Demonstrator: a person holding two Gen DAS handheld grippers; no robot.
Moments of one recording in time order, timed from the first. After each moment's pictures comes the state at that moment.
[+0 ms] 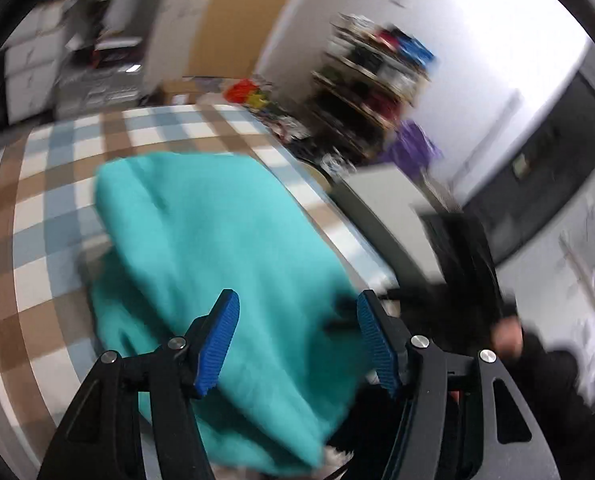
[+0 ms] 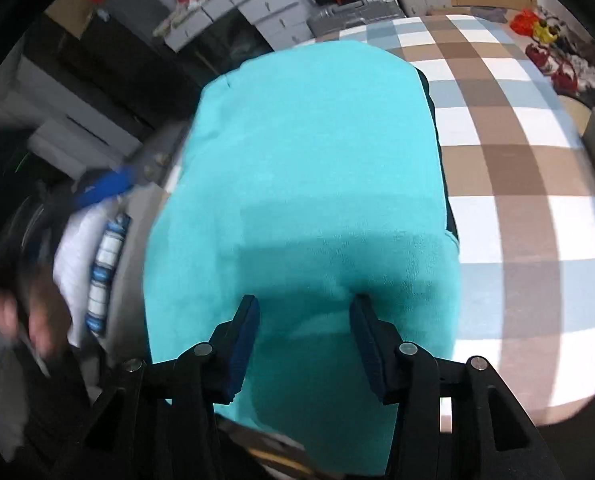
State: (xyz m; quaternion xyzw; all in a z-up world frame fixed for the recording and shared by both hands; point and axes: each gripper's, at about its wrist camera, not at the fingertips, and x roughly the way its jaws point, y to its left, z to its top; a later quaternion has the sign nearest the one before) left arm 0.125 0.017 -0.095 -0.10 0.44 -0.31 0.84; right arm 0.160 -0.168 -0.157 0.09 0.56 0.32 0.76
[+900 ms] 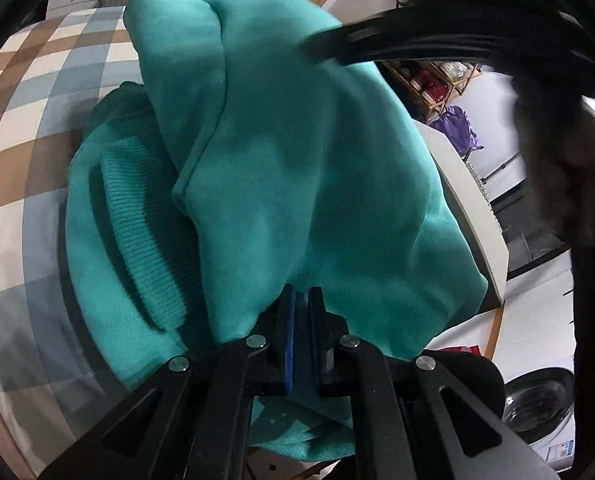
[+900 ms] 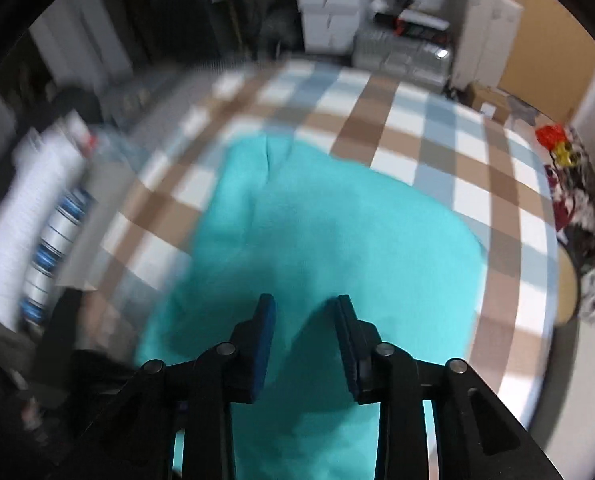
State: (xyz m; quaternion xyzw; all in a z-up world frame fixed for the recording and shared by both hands) left arm 0.117 0.030 -0.216 -0.18 0.51 -0.25 0.80; right arm 0.234 -0.015 -0.130 -0.21 0.54 0.28 0.76
